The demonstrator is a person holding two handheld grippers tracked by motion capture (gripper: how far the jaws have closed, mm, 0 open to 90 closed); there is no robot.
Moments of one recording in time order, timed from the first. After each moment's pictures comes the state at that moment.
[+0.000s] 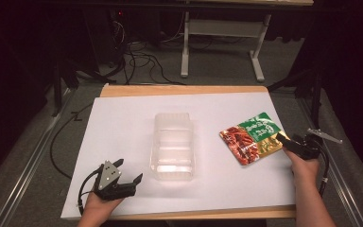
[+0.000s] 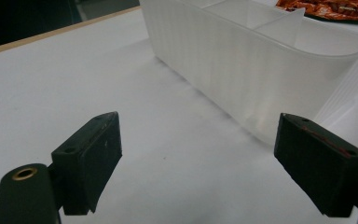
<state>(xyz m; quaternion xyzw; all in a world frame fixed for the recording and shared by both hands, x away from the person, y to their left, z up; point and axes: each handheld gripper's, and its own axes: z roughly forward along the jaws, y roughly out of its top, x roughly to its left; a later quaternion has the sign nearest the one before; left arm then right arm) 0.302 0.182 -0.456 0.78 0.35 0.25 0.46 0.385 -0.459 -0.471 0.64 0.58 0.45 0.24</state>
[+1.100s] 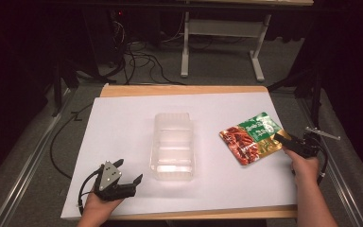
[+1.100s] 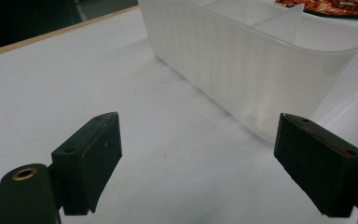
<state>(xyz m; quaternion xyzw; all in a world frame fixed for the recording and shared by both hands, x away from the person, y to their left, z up) 0.301 0.181 -0.455 0.78 0.34 0.25 0.45 0.394 -0.463 -0.475 0.63 0.59 0.47 0.18</state>
